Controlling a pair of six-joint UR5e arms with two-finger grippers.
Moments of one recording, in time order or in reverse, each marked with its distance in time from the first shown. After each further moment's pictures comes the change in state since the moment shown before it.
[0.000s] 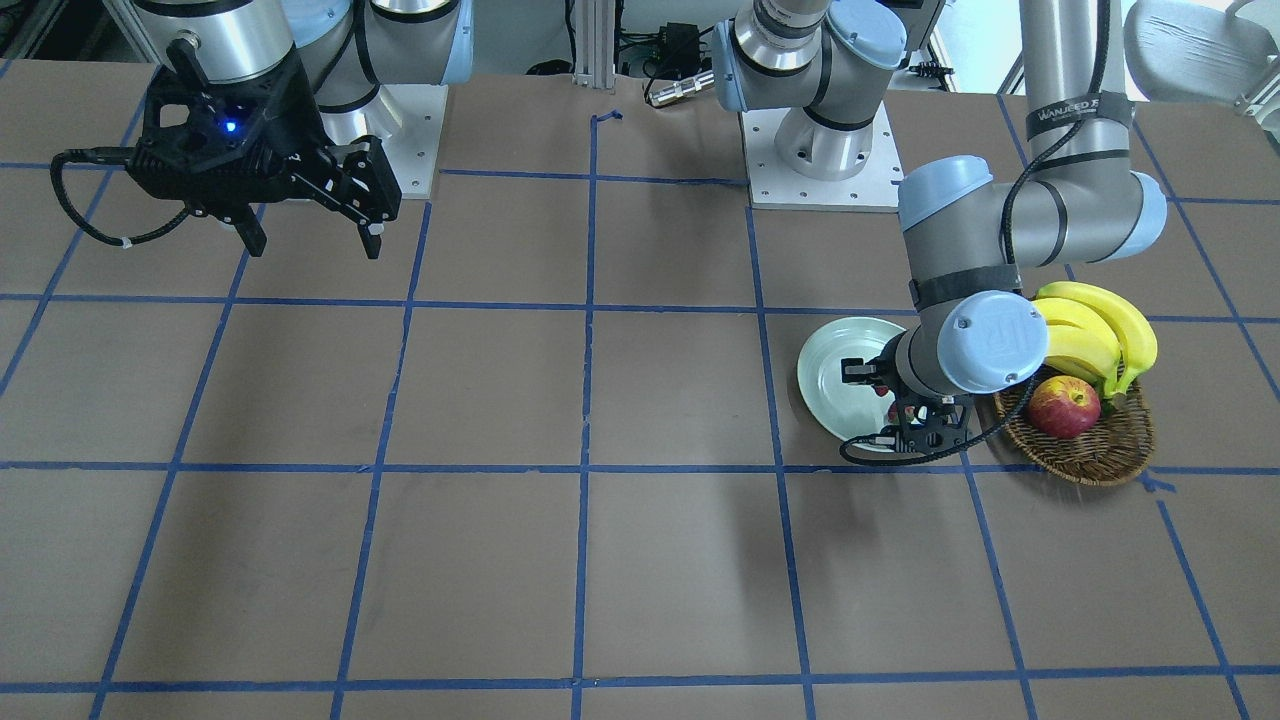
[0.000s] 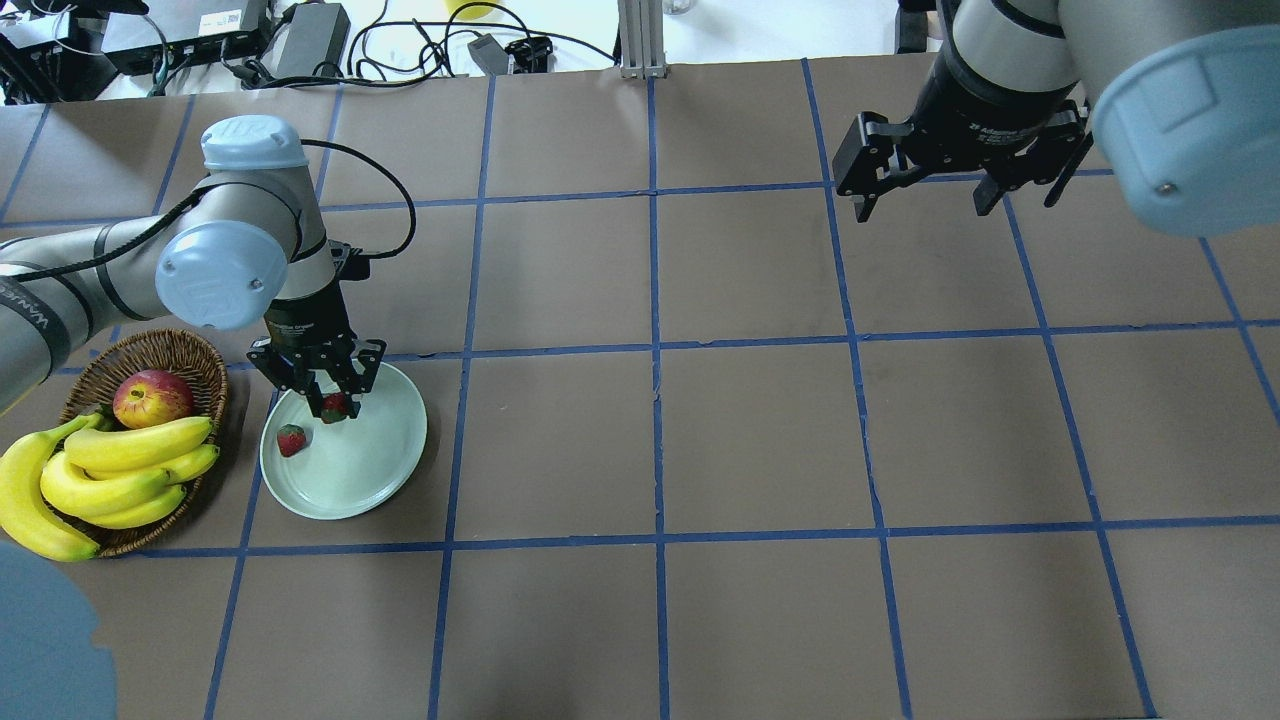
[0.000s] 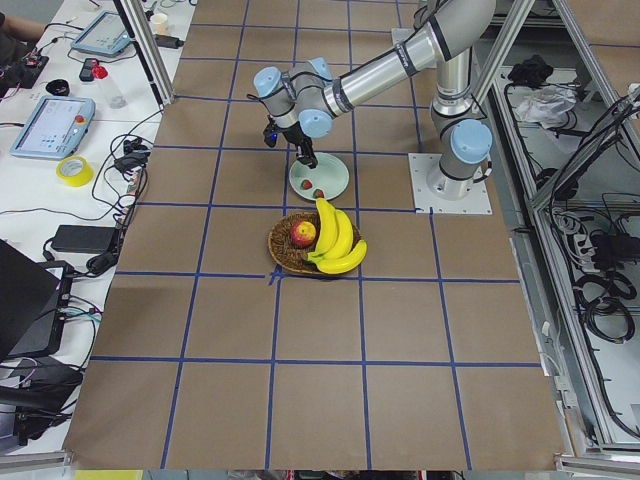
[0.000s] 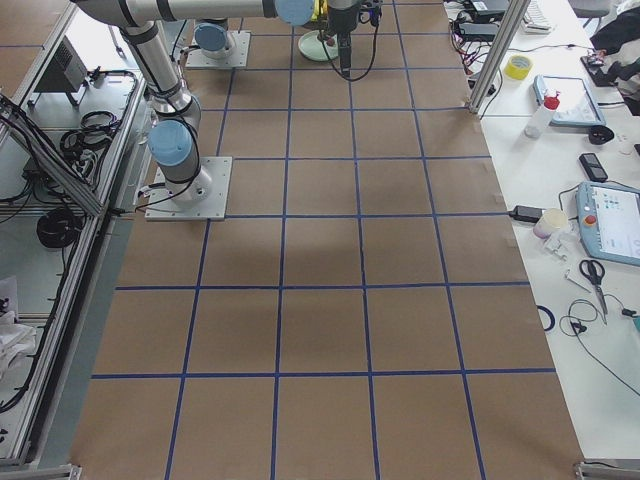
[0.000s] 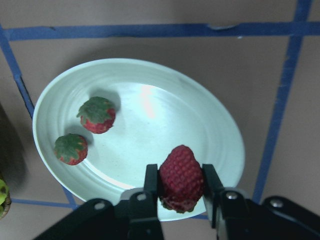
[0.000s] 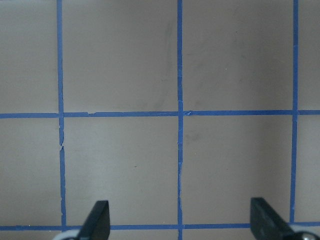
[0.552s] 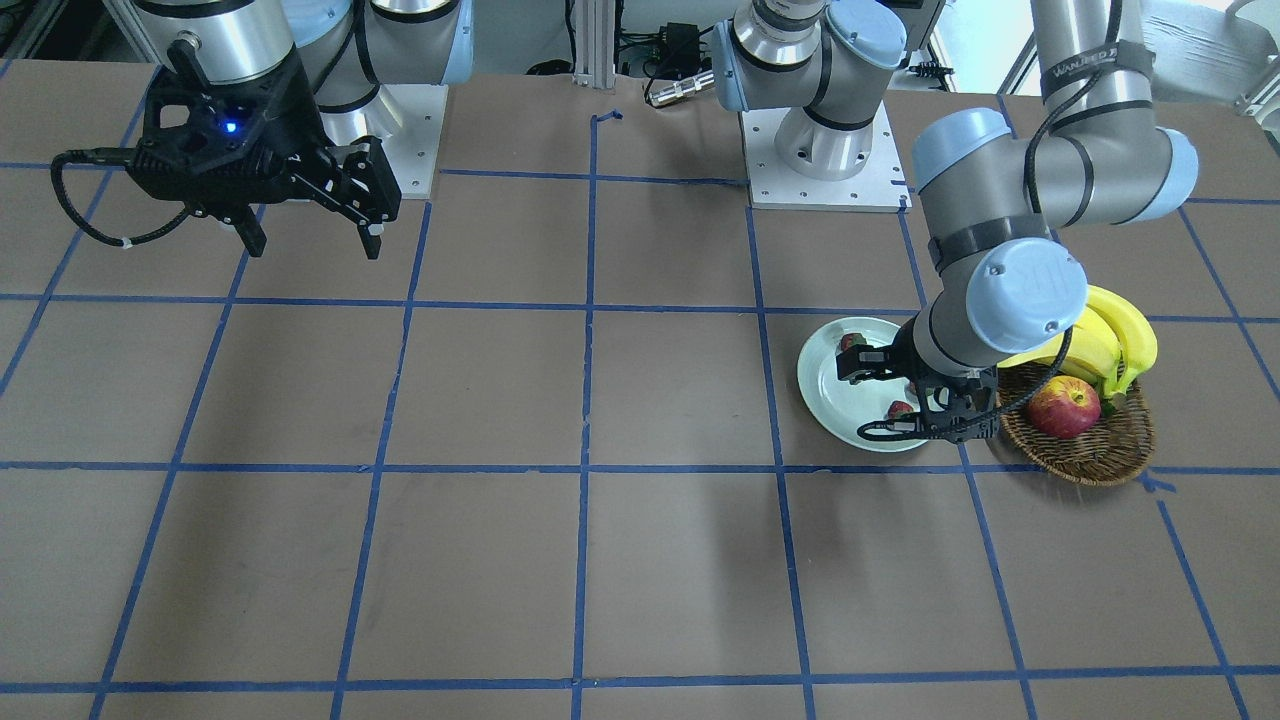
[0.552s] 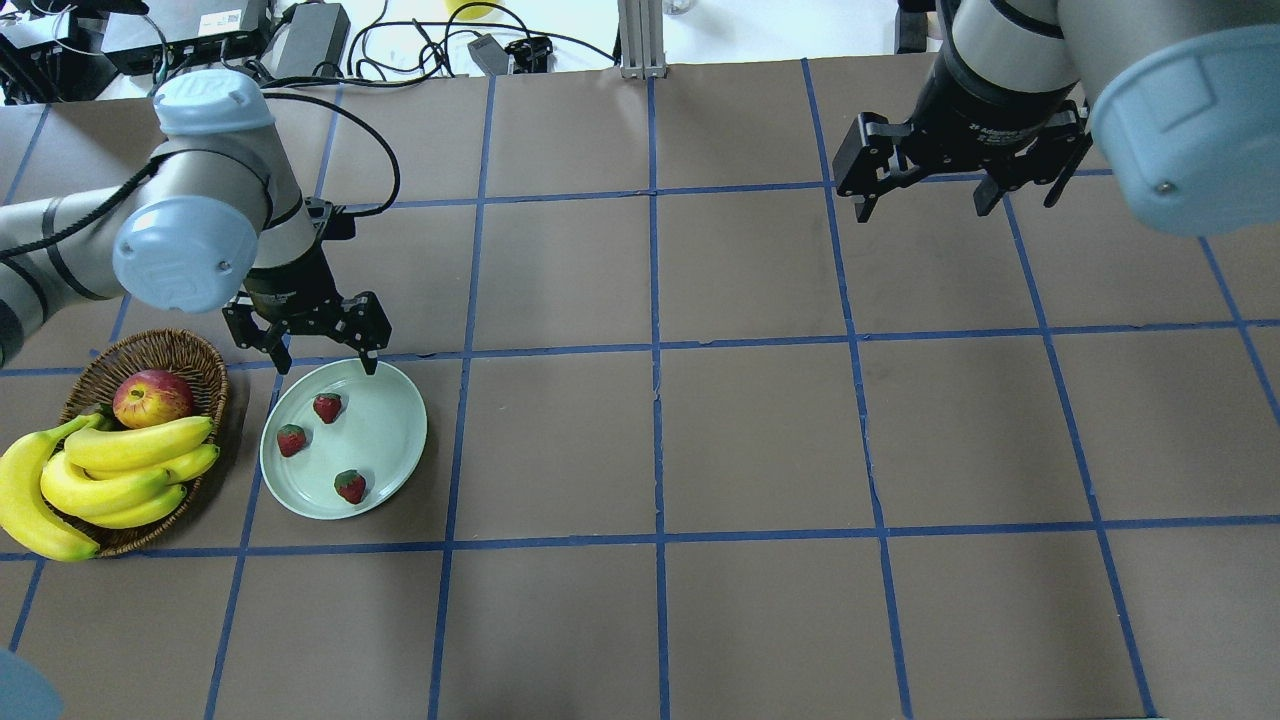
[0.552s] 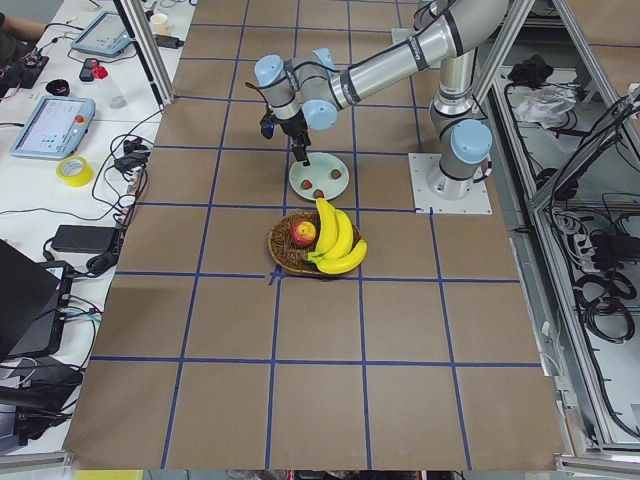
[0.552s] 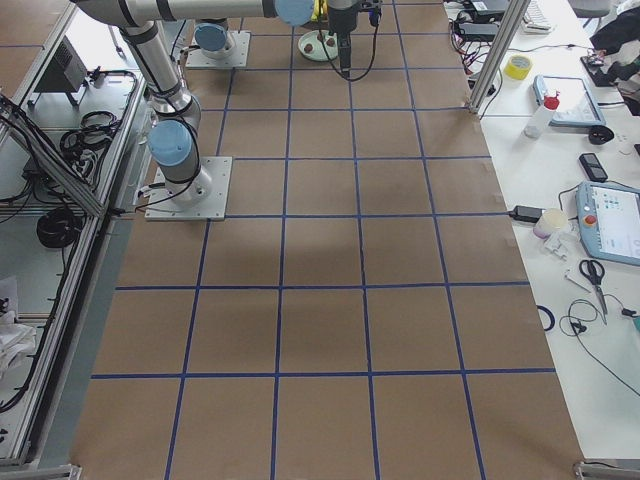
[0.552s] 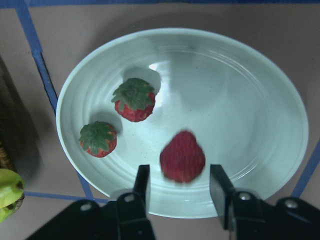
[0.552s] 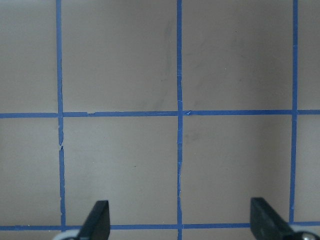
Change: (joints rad) left arm -0.015 0.090 0.076 -0.013 -0.090 0.011; right arm 0.000 0.000 0.000 0.001 -0.002 0.000
